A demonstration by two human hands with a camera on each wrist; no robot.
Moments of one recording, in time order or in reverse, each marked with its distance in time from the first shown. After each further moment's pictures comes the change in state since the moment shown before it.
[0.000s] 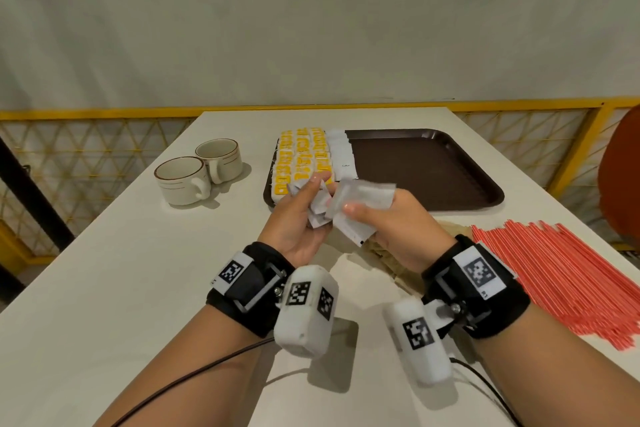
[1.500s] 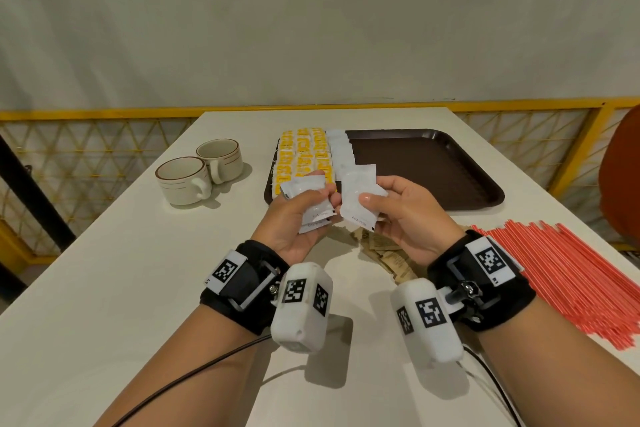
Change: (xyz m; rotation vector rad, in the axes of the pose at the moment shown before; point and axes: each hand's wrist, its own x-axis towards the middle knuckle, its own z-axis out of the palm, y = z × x) left_hand -0.001 0.006 -0.008 0.035 -0.032 -0.004; right_hand 0.005 -0.007 -0.012 0.152 0.172 0.115
